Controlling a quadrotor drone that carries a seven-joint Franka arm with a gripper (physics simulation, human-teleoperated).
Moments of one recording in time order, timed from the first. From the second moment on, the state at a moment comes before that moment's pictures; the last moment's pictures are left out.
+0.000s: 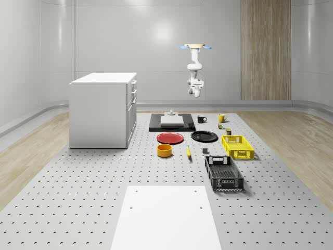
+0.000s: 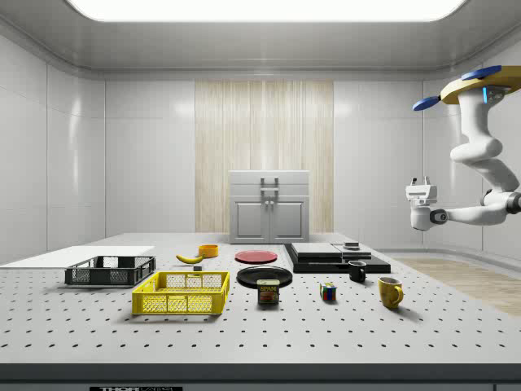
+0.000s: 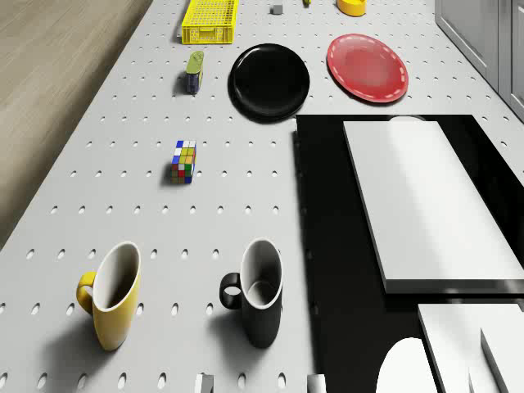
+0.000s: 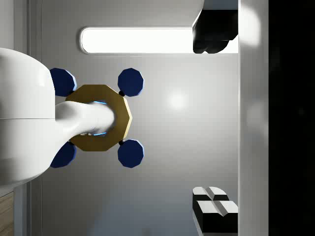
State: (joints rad) arm 0.00 -0.79 0.00 -2.34 0.00 1.55 0.79
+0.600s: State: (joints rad) arm 0.00 -0.72 0.00 -2.10 0.00 1.39 0.78
